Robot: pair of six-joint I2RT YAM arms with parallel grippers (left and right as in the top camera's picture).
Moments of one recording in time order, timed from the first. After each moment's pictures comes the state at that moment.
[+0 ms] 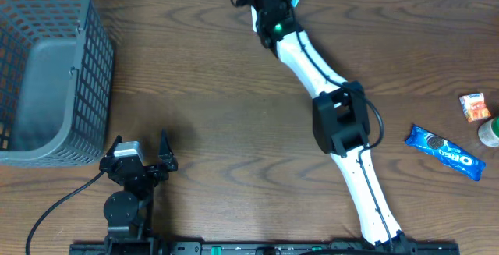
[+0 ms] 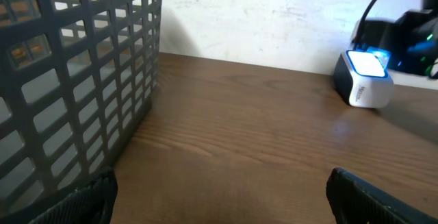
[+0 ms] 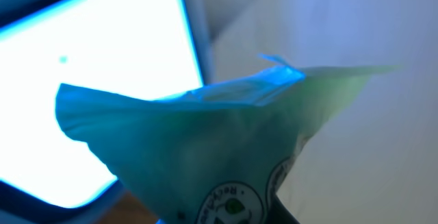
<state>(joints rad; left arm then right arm) 0.00 0.03 0.03 -0.12 -0.08 -0.11 0.45 2.70 2.39 -0.16 0.66 -1.26</state>
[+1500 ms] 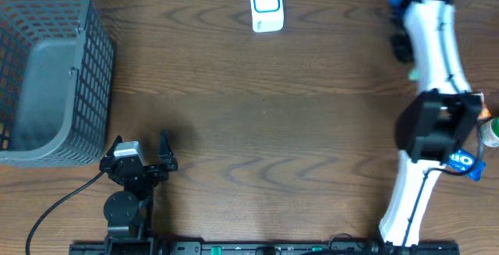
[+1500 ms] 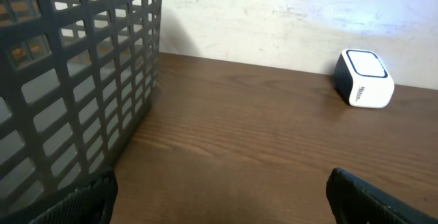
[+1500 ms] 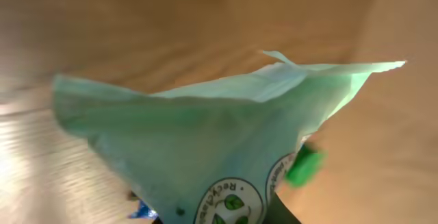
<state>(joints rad) 0.00 0.03 0.03 -0.12 -0.08 -0.11 -0.08 2.33 2.28 -1.48 0.58 -0.15</state>
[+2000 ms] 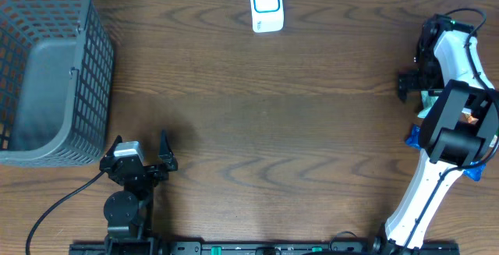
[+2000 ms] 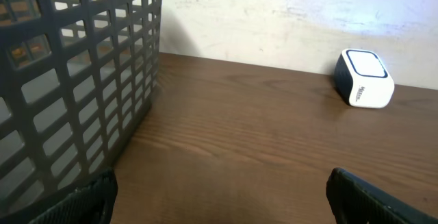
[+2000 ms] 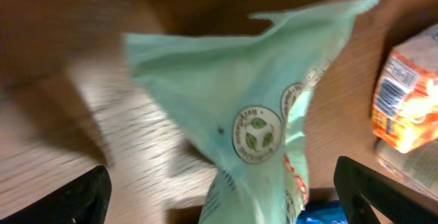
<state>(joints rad) 0.00 0.03 0.03 -0.12 -0.08 -0.11 -0.27 2.34 1.93 -1.27 0.33 -0.05</state>
